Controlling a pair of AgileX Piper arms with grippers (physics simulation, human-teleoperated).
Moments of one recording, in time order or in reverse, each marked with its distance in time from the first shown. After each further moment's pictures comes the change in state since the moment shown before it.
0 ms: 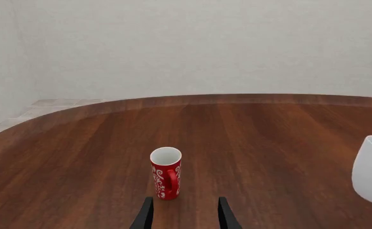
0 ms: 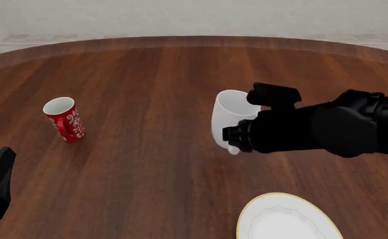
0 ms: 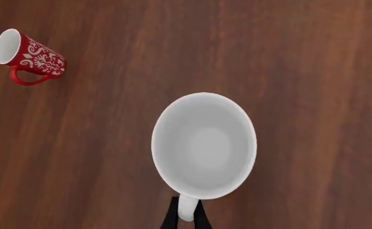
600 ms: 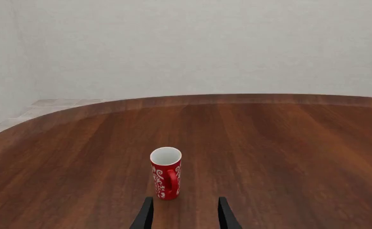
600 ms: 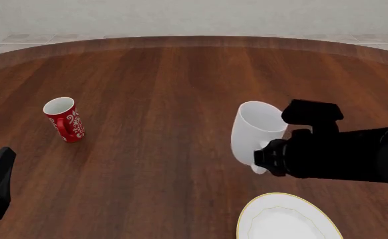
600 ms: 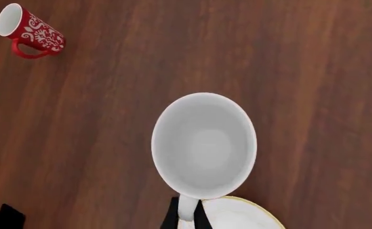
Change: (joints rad) left arm 0.000 0.000 0.000 0.000 0.000; right arm 0.004 -0.272 0.168 0.104 -0.005
